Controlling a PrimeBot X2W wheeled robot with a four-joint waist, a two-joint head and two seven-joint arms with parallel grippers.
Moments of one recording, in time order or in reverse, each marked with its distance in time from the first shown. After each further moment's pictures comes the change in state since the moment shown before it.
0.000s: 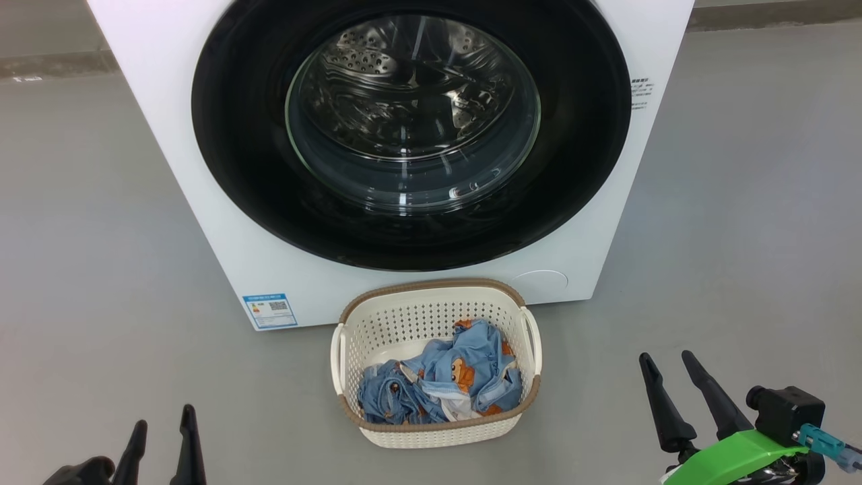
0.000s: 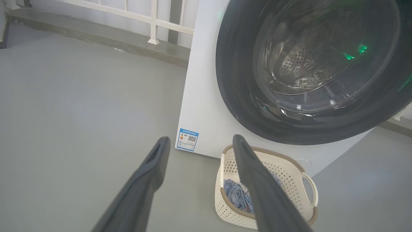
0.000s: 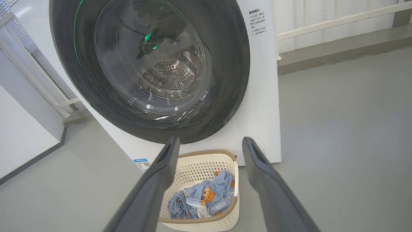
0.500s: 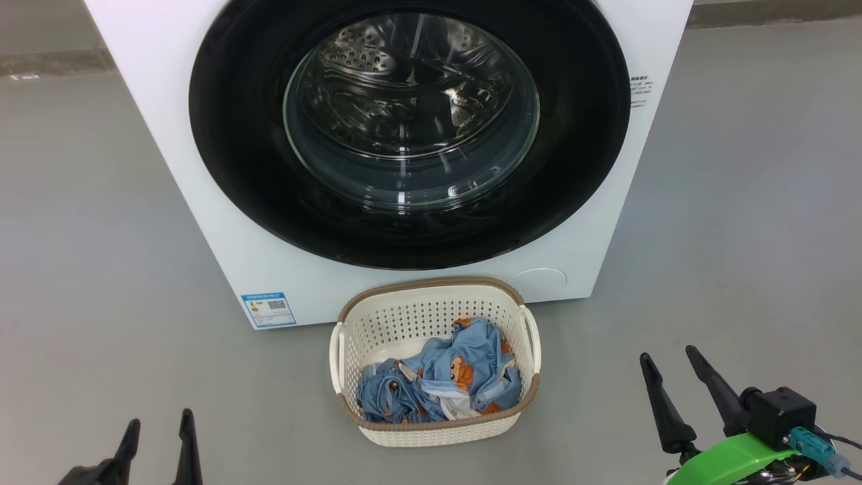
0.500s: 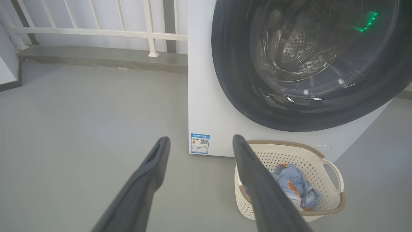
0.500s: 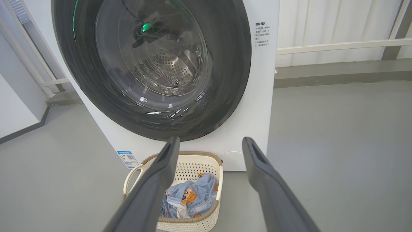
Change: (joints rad) left arm 0.012 0.004 0.019 0.000 0.177 -0.007 -0.043; right arm 0.000 0.001 -0.018 -0.005 -0.166 0.000 -0.040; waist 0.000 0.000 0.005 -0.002
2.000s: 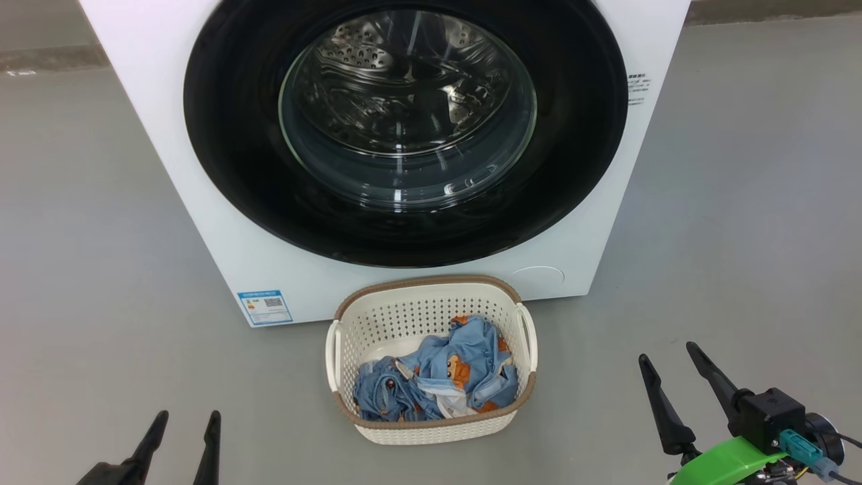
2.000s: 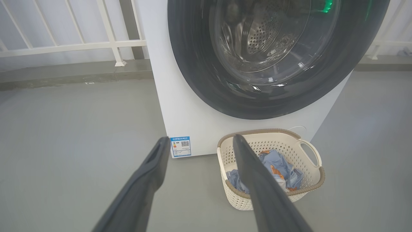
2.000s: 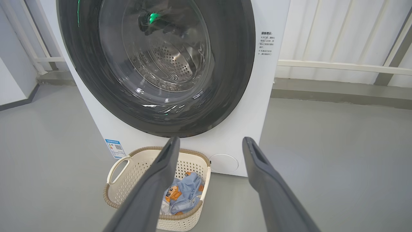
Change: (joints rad) left arm 0.001 0.001 0.017 0.000 0.137 -0.001 -0.029; right arm 0.000 -0.003 -0.014 -0.007 -0.148 0.000 -0.033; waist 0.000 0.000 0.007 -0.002
